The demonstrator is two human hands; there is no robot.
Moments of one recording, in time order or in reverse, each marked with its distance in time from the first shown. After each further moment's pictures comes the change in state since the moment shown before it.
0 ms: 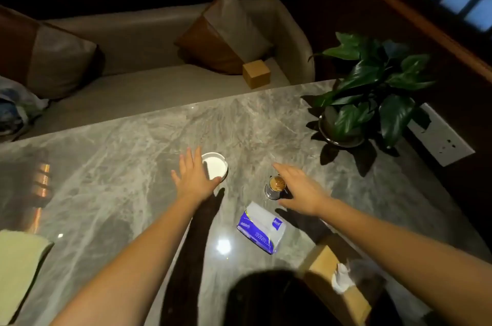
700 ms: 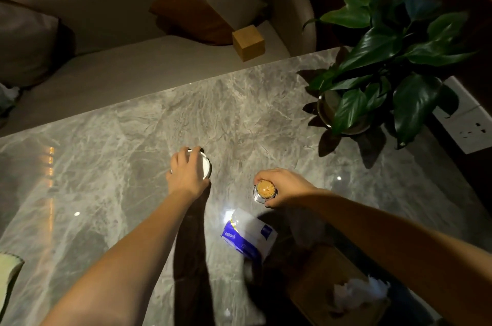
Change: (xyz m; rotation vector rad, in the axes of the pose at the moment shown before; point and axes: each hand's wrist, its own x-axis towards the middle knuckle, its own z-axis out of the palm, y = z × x) left_hand 0.047 0.015 0.042 0.165 -0.049 0.024; right_hand 0.060 0.045 0.025 0.225 -0.176 -0.068
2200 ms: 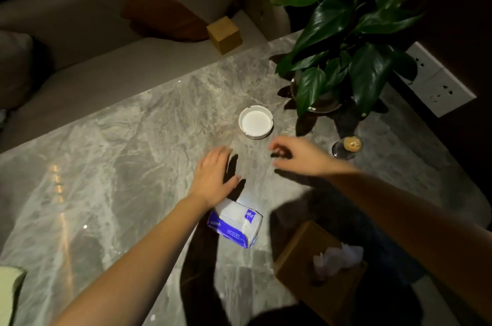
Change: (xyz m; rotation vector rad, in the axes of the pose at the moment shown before) left_hand -0.041 0.069 0.017 0.005 -0.124 0.449; right_hand -0.053 0.039 -0.046 0.242 0.244 0.056
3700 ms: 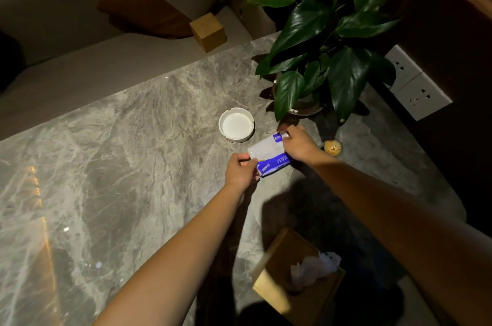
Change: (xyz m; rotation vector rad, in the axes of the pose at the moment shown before) left_hand 0.057 0.103 0.054 -1.223 0.045 -0.686; right_hand 0.035 0.047 -0.016 0.007 0.198 0.472
